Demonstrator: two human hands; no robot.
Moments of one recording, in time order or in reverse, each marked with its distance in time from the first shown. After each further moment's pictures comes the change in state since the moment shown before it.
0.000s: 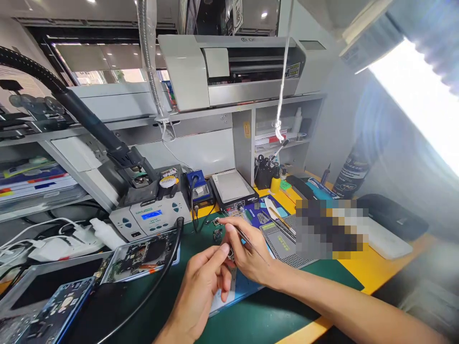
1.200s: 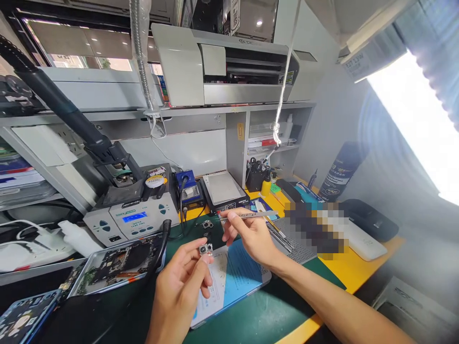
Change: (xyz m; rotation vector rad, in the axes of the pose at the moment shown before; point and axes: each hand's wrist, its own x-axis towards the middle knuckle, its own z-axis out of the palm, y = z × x) left_hand -0.007 0.000 -0.011 0.319 0.243 0.251; right_hand 0.021 0.008 -0.030 0.317 0.006 0.301
